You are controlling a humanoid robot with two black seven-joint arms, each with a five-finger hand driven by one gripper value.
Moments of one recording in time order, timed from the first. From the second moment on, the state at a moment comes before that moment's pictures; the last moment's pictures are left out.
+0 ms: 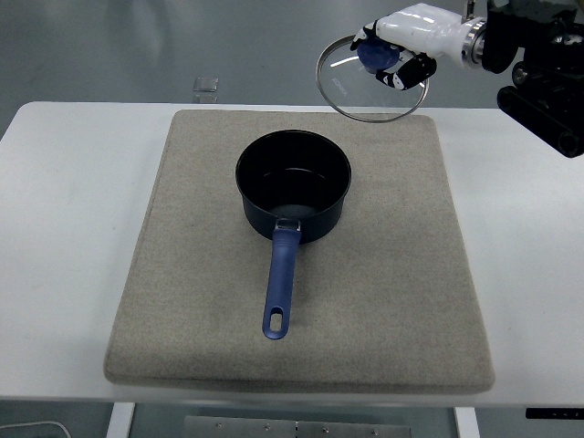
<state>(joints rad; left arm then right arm) 0.00 0.00 -0.13 -0.11 0.08 -0.05 -0.04 1.48 -0.24 -0.14 0.58 -1.29 0.00 0.33</state>
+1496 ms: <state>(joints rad) 0.00 0.00 -0.13 -0.11 0.08 -0.05 -0.04 1.42 -0.43 -0.45 0.70 -1.26 0.00 0.61</state>
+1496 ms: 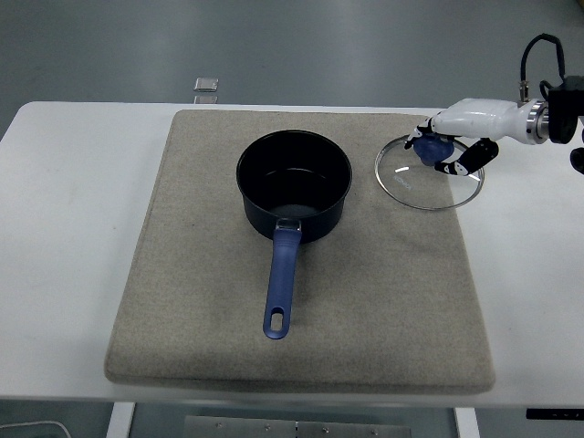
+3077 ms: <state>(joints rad) 0.00 0.00 -0.13 -0.11 0.08 -0.05 -0.04 1.38 -0.51 -0.47 0.92 -1.26 -0.09 0.59</state>
